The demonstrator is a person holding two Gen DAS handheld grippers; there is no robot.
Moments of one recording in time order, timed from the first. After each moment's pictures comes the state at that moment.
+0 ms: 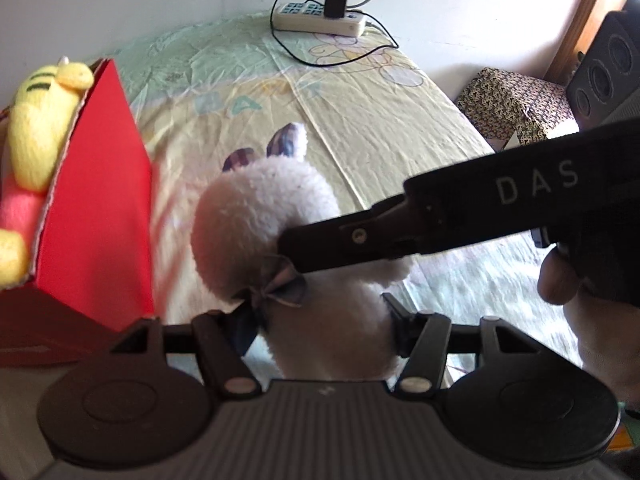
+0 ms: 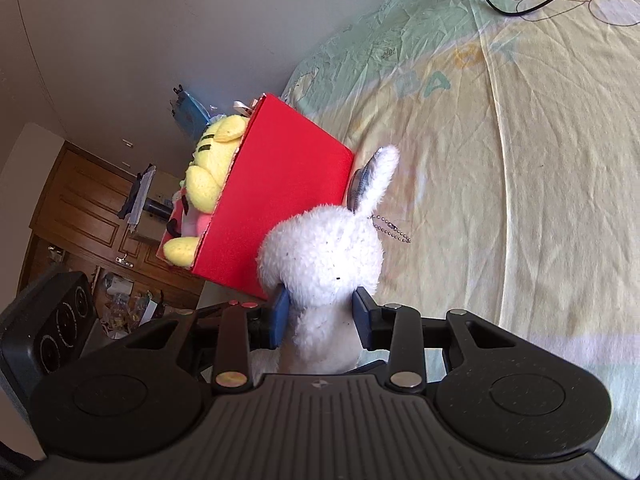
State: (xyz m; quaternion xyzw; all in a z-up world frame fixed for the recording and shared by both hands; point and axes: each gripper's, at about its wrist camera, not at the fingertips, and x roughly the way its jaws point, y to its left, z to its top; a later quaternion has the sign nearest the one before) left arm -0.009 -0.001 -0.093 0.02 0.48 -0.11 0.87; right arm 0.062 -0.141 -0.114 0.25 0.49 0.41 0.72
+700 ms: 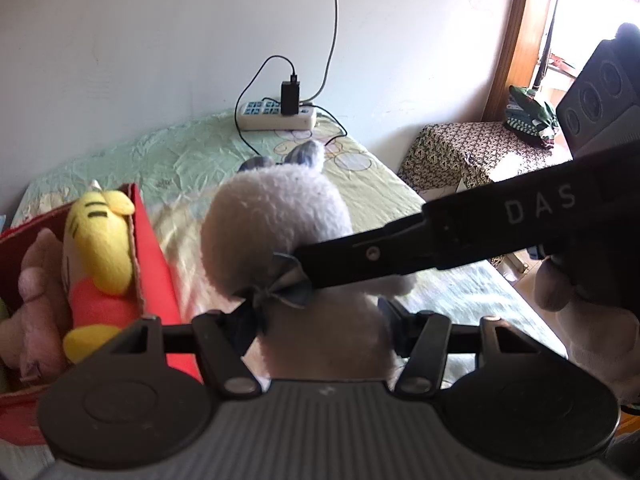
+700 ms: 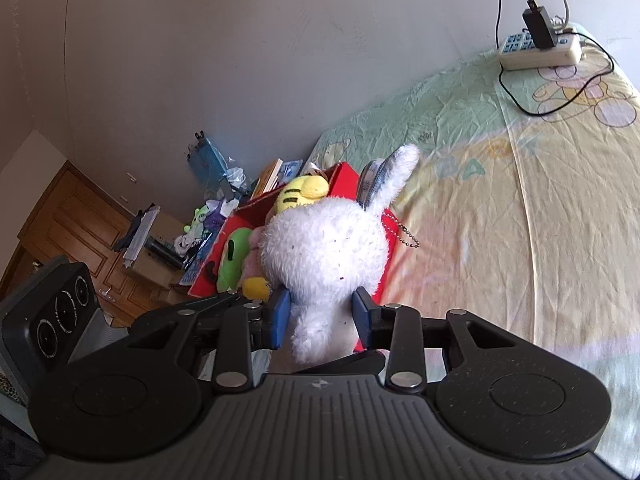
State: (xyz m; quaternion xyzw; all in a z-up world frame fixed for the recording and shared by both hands) left arm -0.047 0.039 -0.028 0.04 0.37 -0.19 0.91; right arm 0.010 -0.111 -0.032 0.23 0.39 0.38 0.81
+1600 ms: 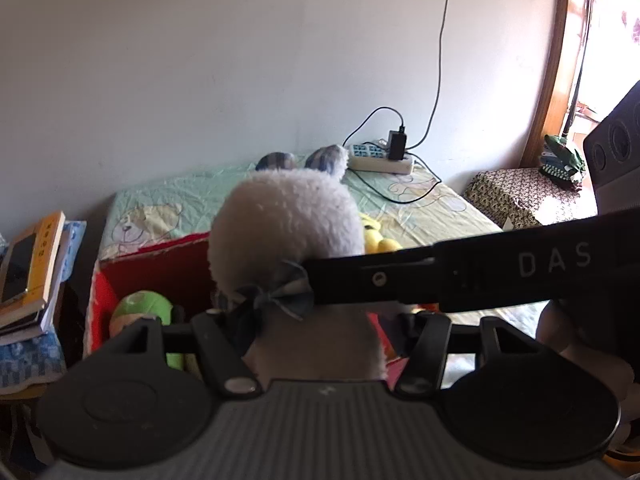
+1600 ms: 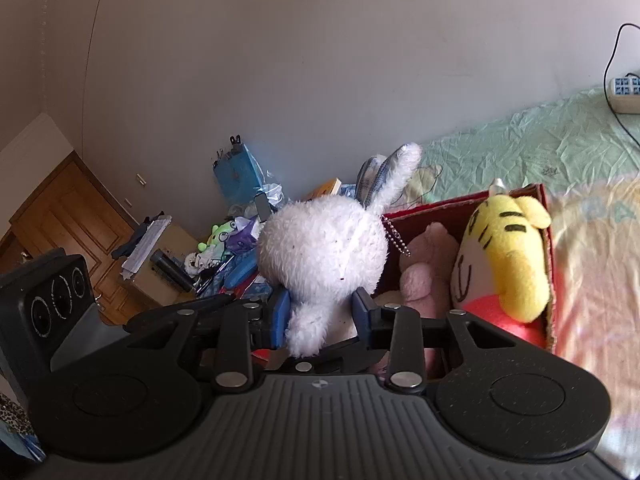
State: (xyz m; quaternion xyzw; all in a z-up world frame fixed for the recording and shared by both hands) left arm -0.050 0.253 0.003 0.02 0.32 -0.15 0.93; right arm 0.014 0.093 -0.017 0.21 0.35 0.39 0.83
